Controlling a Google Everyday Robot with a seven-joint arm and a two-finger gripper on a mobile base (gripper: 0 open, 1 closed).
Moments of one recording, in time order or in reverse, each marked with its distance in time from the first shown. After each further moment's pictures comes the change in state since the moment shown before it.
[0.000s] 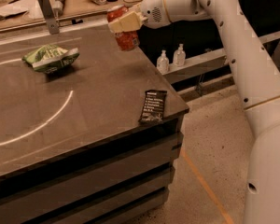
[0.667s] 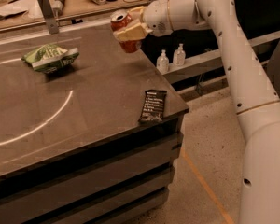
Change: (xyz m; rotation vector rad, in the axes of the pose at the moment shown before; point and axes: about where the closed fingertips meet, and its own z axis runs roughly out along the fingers) arm -0.022 0.012 0.001 0.039 0.064 -0.298
